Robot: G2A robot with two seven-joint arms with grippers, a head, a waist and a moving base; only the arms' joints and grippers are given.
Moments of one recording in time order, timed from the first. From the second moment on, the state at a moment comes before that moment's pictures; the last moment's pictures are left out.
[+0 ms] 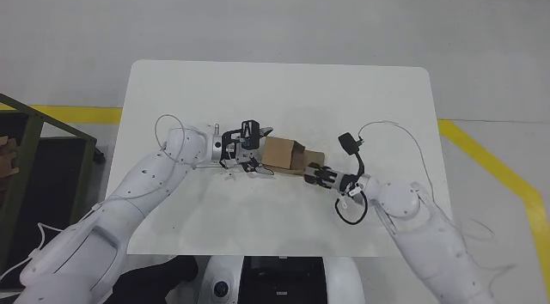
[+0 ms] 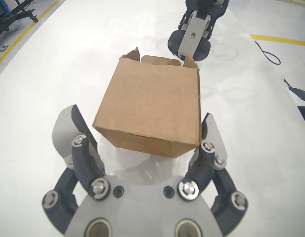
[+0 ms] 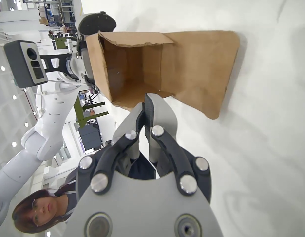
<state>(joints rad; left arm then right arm) 0.84 -1.09 -0.74 -0.99 1.70 -0.91 0.61 -1.34 -1.16 1.10 -1.57 -0.08 0.05 0.73</state>
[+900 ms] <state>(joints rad) 0.84 -1.09 -0.74 -0.99 1.70 -0.91 0.61 -1.15 -1.23 0.94 -1.37 0.04 -0.01 0.66</state>
